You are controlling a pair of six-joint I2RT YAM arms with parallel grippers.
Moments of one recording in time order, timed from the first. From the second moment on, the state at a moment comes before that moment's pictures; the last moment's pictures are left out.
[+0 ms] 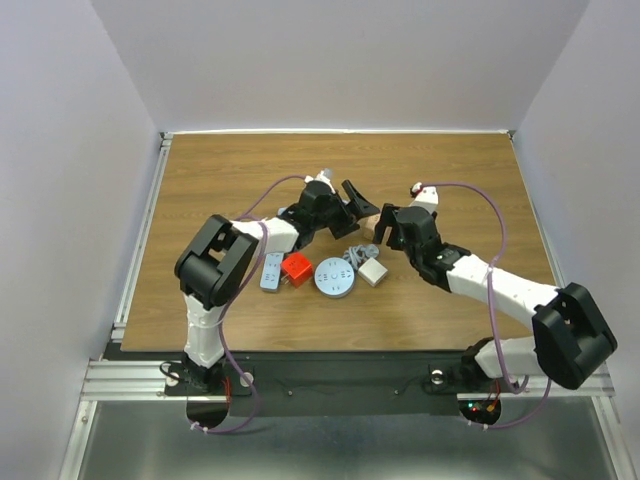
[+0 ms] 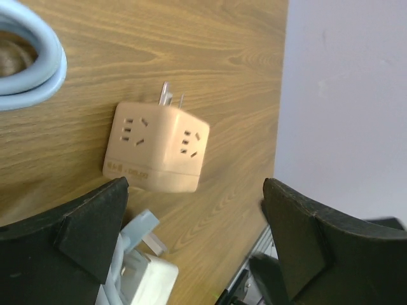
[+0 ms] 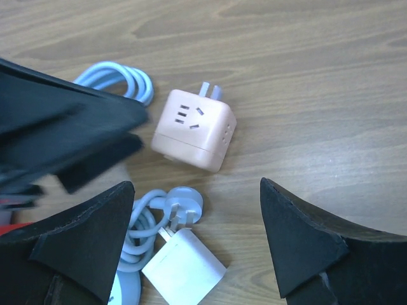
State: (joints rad) left arm -0.64 1.97 1.13 0.41 0.26 -1.14; right arm 0.61 1.30 0.72 0.07 0.46 0.54
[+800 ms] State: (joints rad) left arm -0.46 1.61 0.97 0.31 0.13 -0.88; right arm 0.64 1.61 0.75 0.27 0.51 0.59
